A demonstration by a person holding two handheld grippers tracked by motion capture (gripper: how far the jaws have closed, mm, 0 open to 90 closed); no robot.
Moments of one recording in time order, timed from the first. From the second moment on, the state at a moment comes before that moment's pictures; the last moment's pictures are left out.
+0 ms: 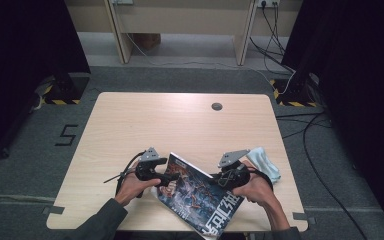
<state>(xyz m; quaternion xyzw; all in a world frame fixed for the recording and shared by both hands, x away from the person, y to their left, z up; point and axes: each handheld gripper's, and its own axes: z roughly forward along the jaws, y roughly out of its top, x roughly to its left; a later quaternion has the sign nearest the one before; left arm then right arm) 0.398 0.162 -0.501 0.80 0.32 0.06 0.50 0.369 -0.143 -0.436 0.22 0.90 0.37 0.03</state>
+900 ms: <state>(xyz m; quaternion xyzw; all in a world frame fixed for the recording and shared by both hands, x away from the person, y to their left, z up) 0.379 0.166 -0.496 0.83 0.24 0.10 0.49 0.386 -0.142 -0.439 0.24 0.91 0.33 0.06</state>
